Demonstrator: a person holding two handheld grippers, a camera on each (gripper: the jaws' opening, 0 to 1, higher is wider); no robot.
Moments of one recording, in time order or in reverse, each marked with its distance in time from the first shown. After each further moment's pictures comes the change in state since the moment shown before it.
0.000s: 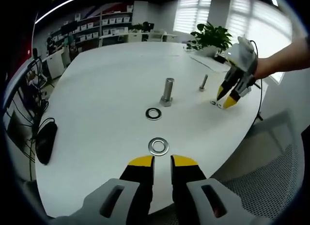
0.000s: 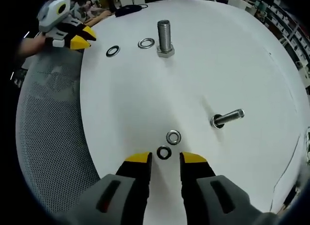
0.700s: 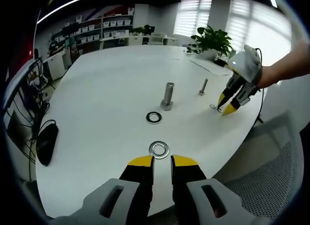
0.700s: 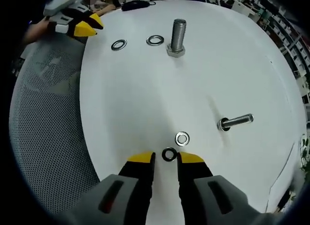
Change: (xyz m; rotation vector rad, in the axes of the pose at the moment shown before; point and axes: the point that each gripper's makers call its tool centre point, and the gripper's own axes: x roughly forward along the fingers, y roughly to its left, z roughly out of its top) left arm -0.002 0.001 0.005 -0.001 -0.027 0.003; right arm 0.002 0.007 0.001 -0.035 -0.011 -0.058
